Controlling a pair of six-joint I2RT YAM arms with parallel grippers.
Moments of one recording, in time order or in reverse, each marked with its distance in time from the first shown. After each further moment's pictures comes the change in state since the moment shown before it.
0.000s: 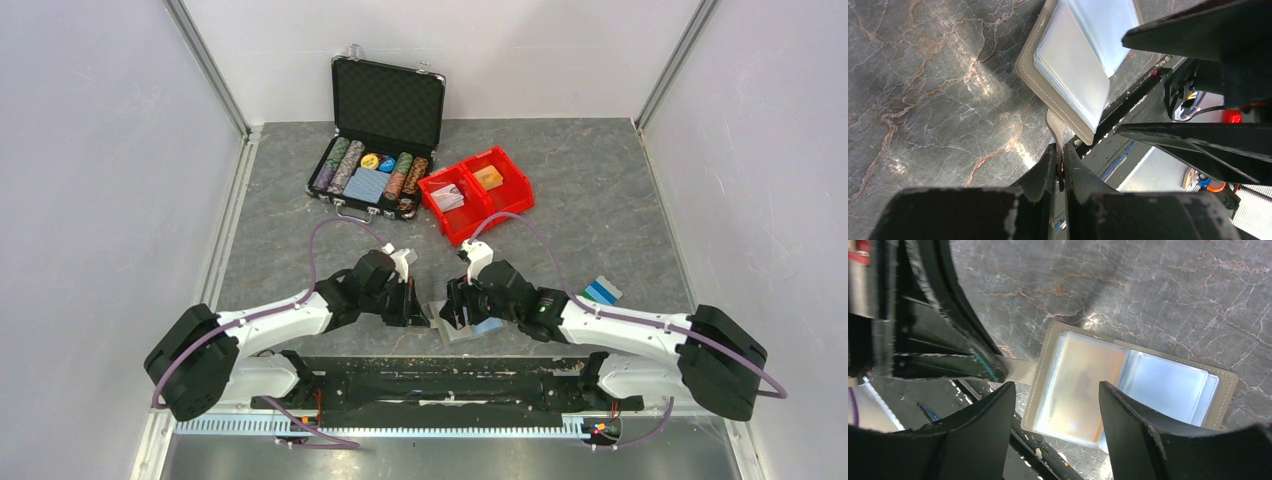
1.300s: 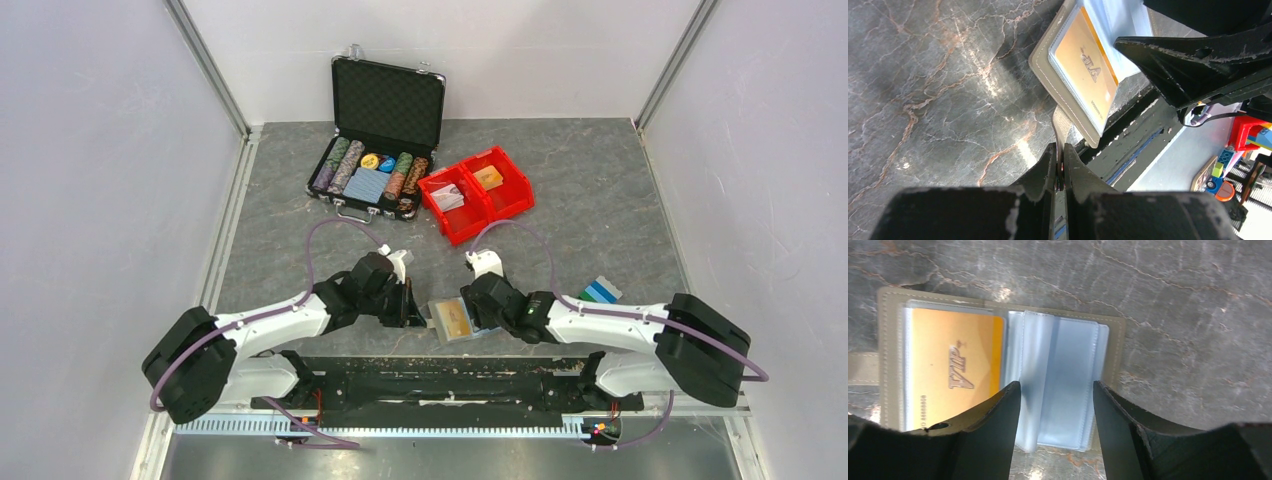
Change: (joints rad) left arm 0.000 -0.018 -0.016 -0.012 -0.037 0.000; right arm 0.035 0.122 -0.002 -0.191 0.320 -0.007
